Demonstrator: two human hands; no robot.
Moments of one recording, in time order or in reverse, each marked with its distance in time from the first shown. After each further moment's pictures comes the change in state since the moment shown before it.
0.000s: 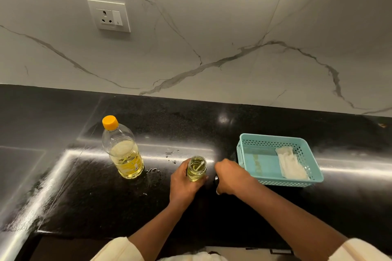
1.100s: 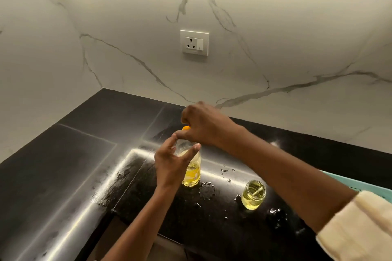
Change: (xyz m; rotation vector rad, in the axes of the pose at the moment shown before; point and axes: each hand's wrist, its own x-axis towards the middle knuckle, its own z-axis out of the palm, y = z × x) left_hand 0.008 0.110 -0.197 0.074 0.523 0.216; right_hand 0.003 -0.212 -0.196 0.166 0.473 -0.726
